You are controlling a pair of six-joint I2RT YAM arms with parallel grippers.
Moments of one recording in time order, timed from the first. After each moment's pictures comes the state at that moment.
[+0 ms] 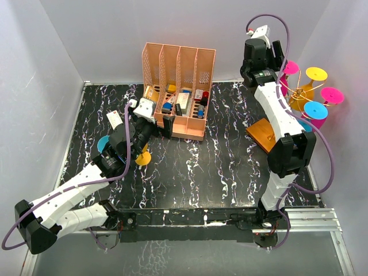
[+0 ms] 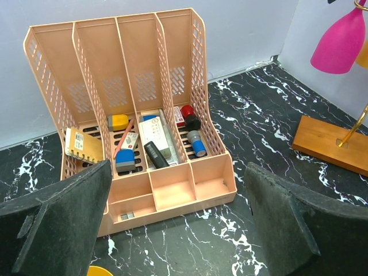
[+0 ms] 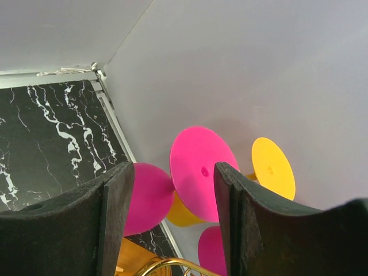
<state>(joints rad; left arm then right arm) -0.82 0.98 0.88 0.14 -0.36 0.02 0.20 1.85 1.92 -0.35 0.94 -0.46</state>
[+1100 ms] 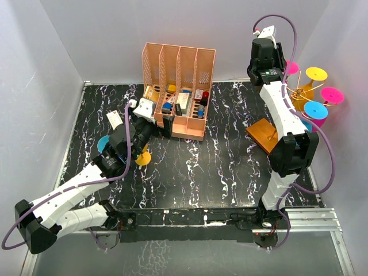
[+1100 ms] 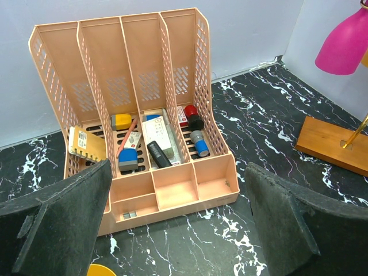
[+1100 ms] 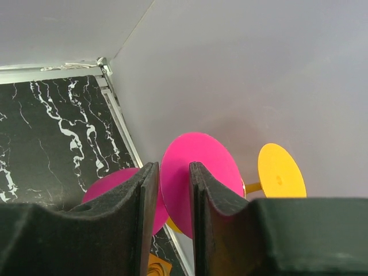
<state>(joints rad) -0.82 0.98 0.88 0.14 -0.38 0.03 0.13 1.85 1.93 -0.40 0.84 -0.42</state>
